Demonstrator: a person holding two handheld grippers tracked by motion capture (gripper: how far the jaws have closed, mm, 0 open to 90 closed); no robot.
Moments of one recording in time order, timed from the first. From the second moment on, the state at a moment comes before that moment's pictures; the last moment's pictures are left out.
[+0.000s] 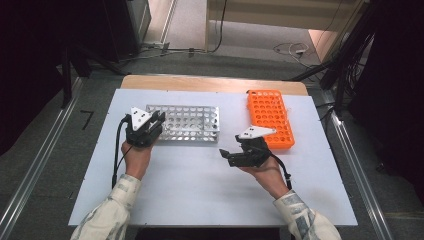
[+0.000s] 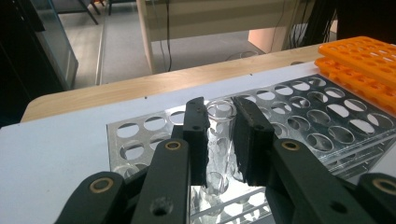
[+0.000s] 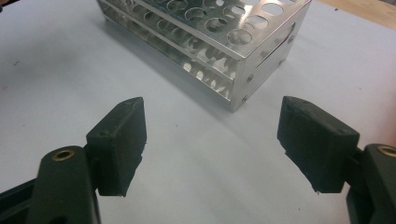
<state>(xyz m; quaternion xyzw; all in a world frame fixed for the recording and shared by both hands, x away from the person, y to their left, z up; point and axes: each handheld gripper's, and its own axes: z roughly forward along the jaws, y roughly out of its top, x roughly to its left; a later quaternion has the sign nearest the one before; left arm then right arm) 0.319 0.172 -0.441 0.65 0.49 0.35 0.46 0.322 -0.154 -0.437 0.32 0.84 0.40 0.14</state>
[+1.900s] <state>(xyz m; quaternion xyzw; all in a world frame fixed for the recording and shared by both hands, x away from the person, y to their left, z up) 0.292 0.145 -0.442 0.66 0.51 0.29 0.47 0.353 -0.246 -0.424 0.43 0.77 0.40 0.23</state>
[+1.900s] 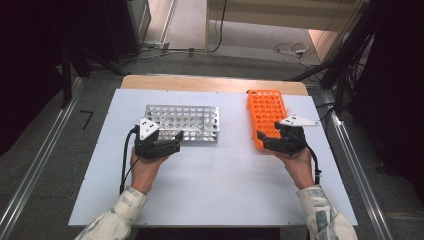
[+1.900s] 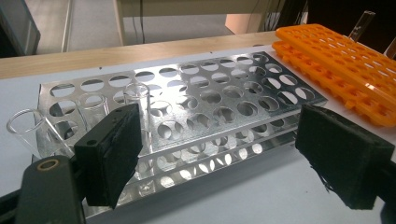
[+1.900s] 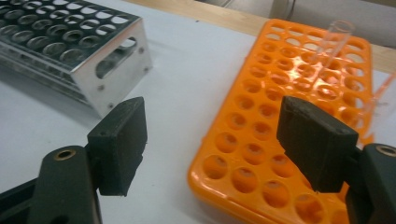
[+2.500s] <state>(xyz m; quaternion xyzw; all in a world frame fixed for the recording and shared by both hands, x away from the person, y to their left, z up) 0.292 0.144 -0.443 0.67 0.50 0.27 0.47 0.369 -0.279 -0.433 0.47 0.75 0.38 0.27</state>
